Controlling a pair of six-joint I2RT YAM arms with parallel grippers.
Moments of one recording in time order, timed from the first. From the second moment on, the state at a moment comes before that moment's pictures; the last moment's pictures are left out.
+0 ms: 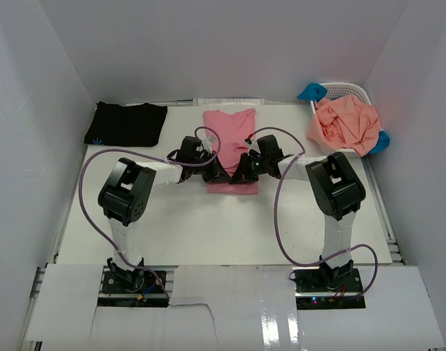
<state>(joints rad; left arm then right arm) -0.46 1.95 1.09 0.15 0.64 -0.74 0.48 1.99 1.12 0.08 -0.65 0.57</state>
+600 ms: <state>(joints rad) -0.46 1.95 1.04 0.17 0.62 -0.74 0.48 1.99 1.20 0.00 -0.55 0.53</state>
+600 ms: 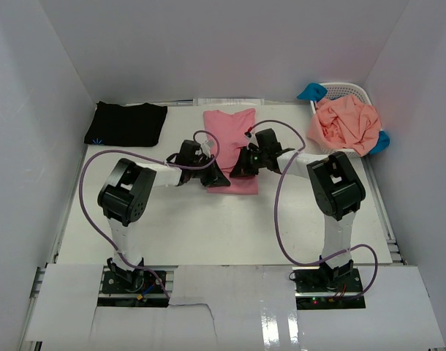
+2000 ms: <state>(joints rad) -0.48 1.99 0.97 0.32 0.63 -0.76 0.46 2.15 1.39 -0.05 -0.54 0.51</state>
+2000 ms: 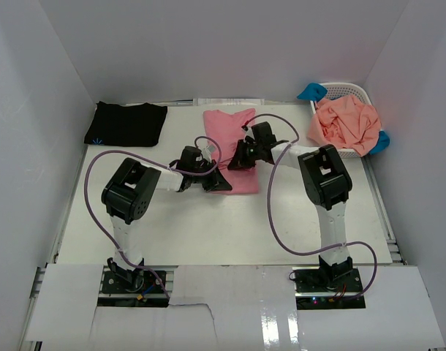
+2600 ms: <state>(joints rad) -0.48 1.98 0.96 0.32 0.62 -0.76 0.33 2.42 2.19 -0.20 -0.51 0.50</state>
